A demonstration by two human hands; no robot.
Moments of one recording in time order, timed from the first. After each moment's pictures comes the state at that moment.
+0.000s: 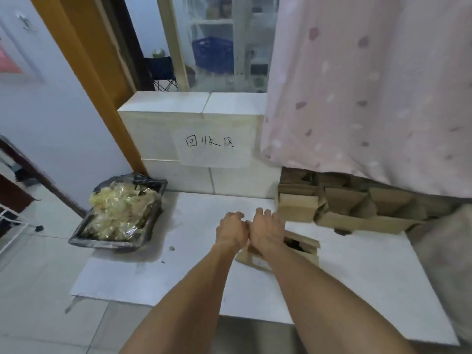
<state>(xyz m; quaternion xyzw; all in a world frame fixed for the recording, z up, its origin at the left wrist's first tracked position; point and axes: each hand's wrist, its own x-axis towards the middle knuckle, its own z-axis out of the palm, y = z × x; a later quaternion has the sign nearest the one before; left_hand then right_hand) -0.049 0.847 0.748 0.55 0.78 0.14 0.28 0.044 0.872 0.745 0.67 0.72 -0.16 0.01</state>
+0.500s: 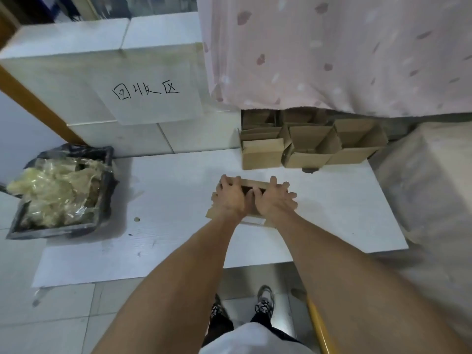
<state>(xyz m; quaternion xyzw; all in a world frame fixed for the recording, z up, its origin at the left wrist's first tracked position) 0.038 0.857 0.689 0.60 0.75 0.04 0.28 0.149 0.861 0.680 0.81 0.53 -0.25 0.02</state>
